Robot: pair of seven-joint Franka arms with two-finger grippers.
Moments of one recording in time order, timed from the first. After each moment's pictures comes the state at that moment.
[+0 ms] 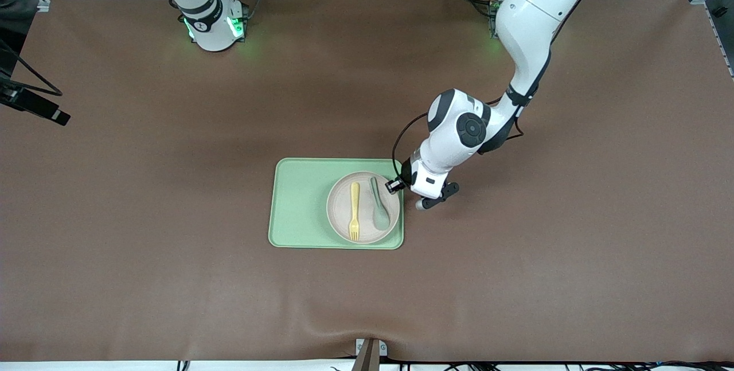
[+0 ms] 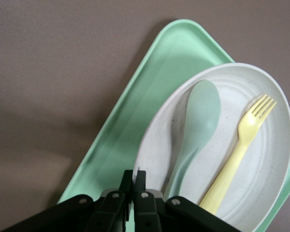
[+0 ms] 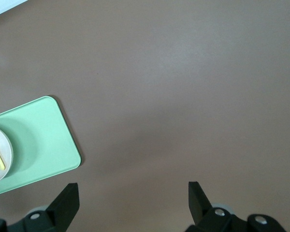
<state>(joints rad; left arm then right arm) -0.42 0.68 -0.25 -1.76 -0.32 2.72 -0.85 -0.12 0.03 0.01 -1.50 0.07 1.50 0.26</state>
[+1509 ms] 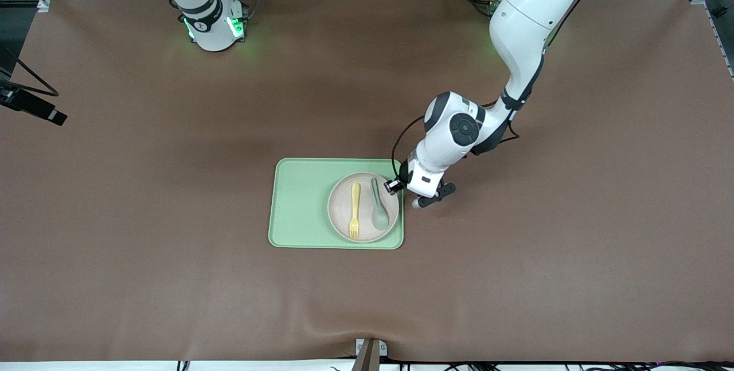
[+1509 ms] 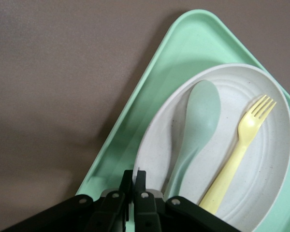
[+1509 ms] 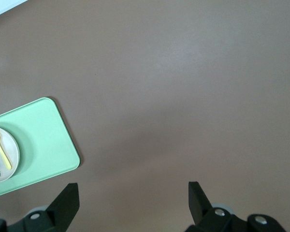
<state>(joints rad) -0.43 0.71 -0.25 -1.78 -0.30 2.78 -0.84 -0.13 0.03 0.01 -1.50 0.07 1.50 0.26</state>
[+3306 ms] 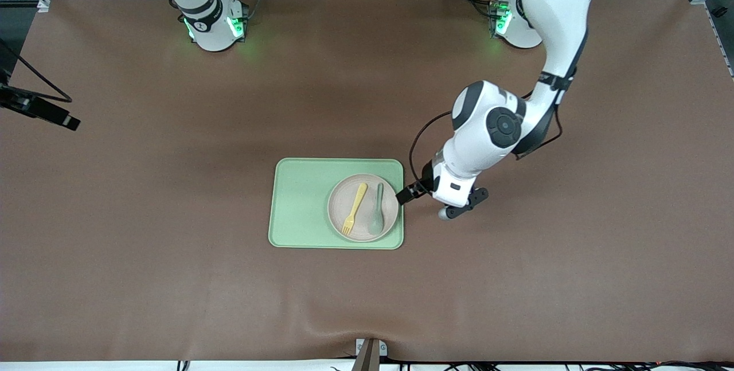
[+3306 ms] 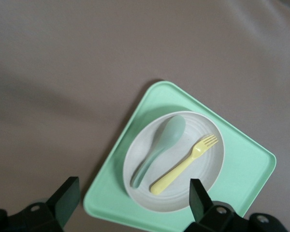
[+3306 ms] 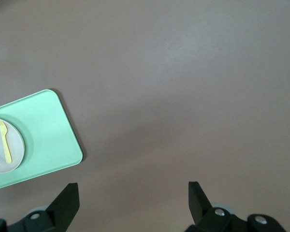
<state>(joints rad) -0.42 0.52 -0.12 -1.63 -0.26 2.36 -0.86 -0.12 0.08 0.03 -1.50 0.09 1.51 0.26</state>
